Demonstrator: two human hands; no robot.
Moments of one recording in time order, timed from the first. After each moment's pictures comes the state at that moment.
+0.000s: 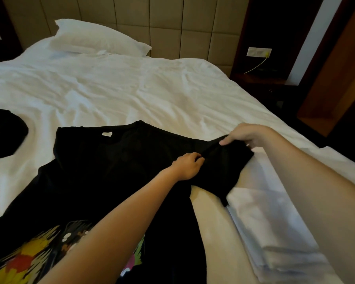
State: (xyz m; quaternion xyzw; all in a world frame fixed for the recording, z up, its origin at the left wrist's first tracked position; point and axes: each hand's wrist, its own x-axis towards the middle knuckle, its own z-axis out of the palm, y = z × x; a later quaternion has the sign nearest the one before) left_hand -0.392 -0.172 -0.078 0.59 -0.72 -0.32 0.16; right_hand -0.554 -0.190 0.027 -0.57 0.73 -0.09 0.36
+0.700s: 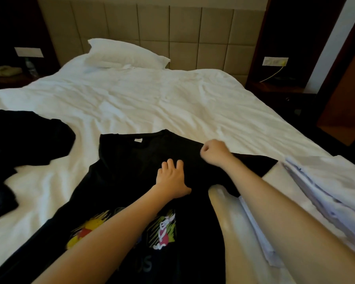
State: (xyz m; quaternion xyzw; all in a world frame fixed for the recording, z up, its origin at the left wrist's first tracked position) left_hand -0.316 -0.074 -0.041 0.68 -0.72 -0.11 0.02; right_hand -0.447 -0.137 0.005 -0.72 0.66 -0.13 0.18
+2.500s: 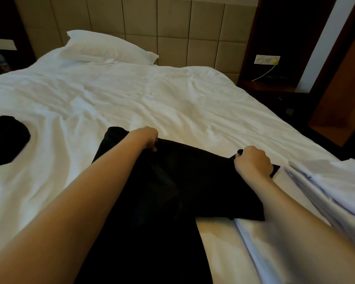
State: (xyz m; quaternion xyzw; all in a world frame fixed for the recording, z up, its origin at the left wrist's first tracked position) left_hand -0.287 -0.243 -0.017 0.70 -0.71 -0.08 -0.08; right_hand -0.533 -0.175 -0.030 -0.54 0.82 -0.17 0.09
